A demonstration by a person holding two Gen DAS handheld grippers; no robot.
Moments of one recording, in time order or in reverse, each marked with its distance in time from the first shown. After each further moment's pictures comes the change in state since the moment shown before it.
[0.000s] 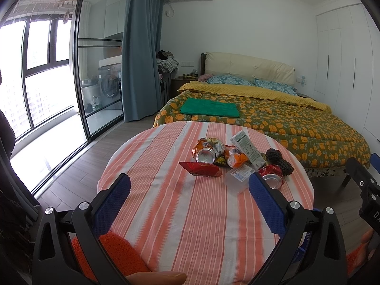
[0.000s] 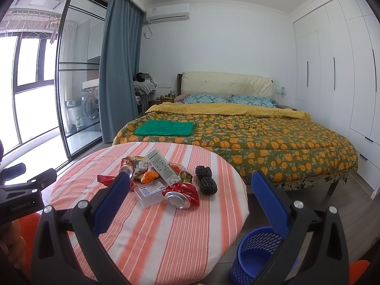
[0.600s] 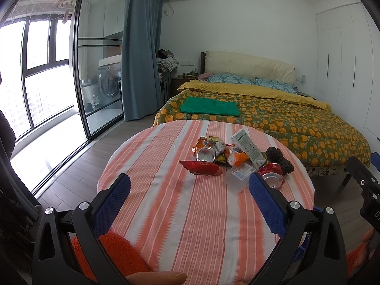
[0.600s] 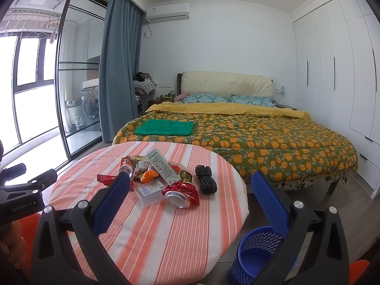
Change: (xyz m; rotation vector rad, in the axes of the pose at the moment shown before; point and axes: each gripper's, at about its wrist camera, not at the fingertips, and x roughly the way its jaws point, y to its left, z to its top) left arm -0.003 -0.002 -0.002 0.001 0.003 0.000; right arm 0.001 0.000 0.000 -0.002 0.001 -0.001
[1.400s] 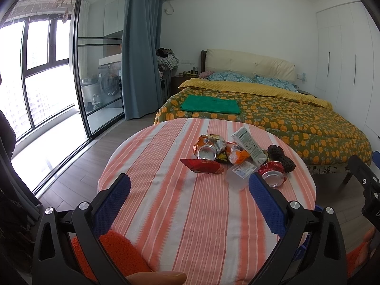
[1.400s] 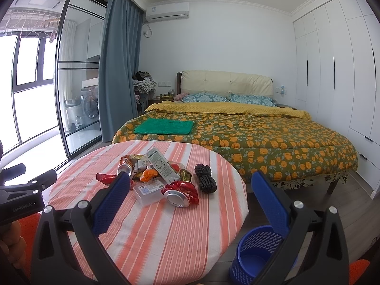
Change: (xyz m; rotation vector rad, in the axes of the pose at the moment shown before) left arm 0.000 -0.001 -0.010 0.001 0.004 0.002; right arm 0.000 -0.001 -0.001 0.000 0.002 -0.001
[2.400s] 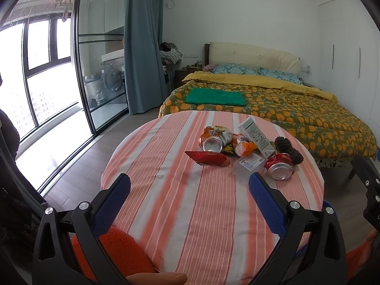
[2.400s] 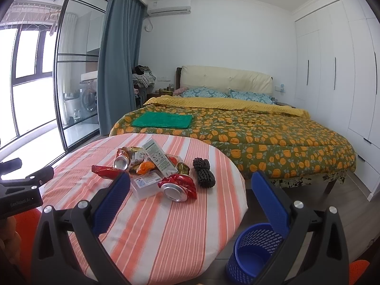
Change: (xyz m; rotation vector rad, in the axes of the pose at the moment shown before) left arm 0.019 0.007 -0.008 0.021 0.054 0.036; right arm 0.014 0.001 -0.012 -0.029 0.036 -0.016
